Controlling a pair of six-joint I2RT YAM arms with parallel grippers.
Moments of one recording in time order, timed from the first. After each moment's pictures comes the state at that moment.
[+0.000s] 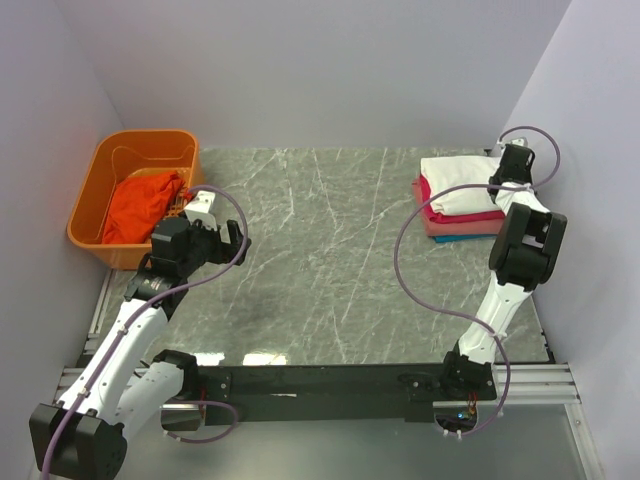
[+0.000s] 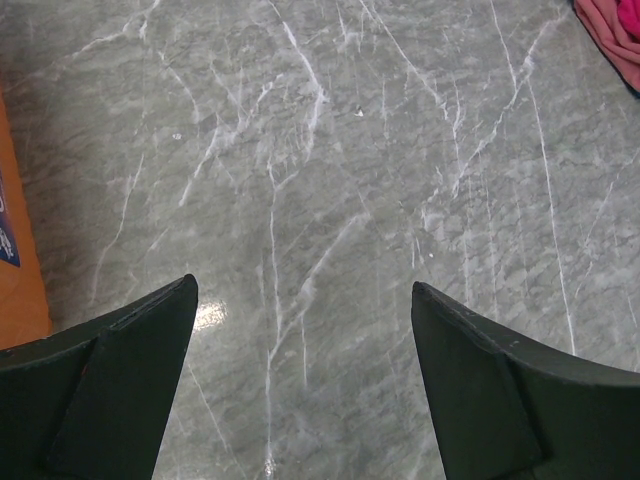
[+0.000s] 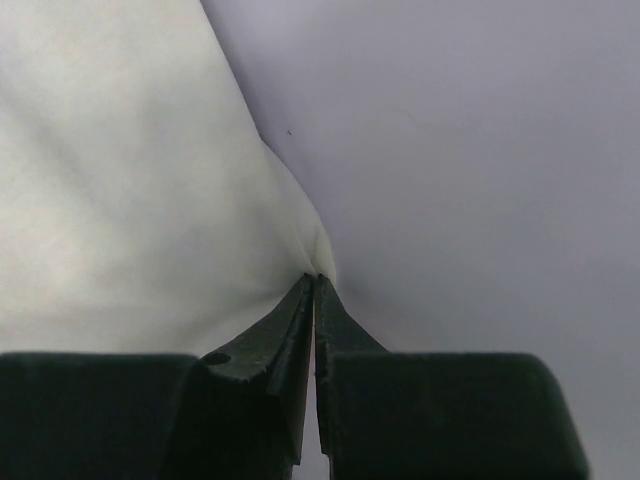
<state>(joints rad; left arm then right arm) -0.23 0.84 0.67 -0.21 0.19 -0.14 -0.34 2.08 1.52 -0.02 0.53 -0.55</state>
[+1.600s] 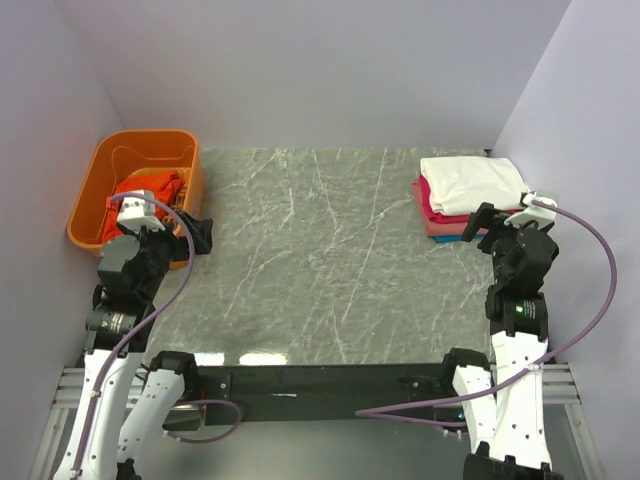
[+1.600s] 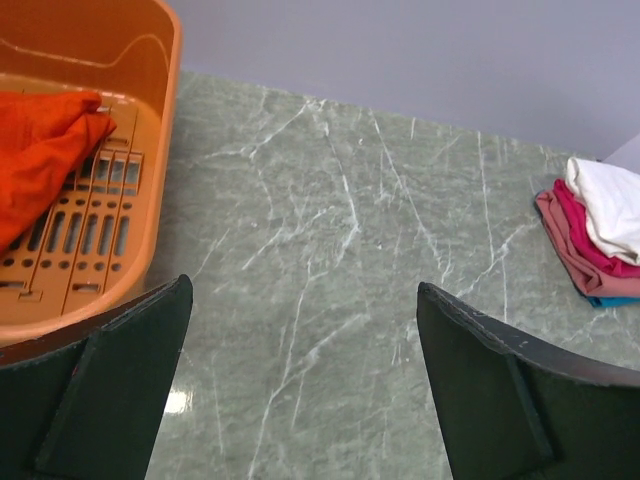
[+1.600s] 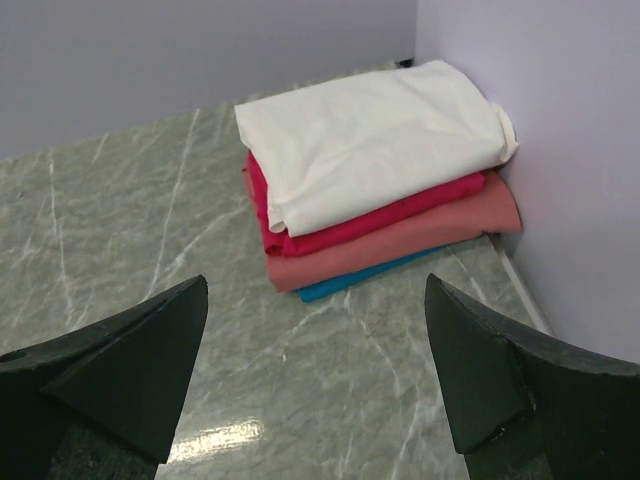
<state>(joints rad) -0.10 0.58 0.85 -0.39 0.02 -0.33 -0.21 0.62 0.78 -0.29 0.00 0.10</state>
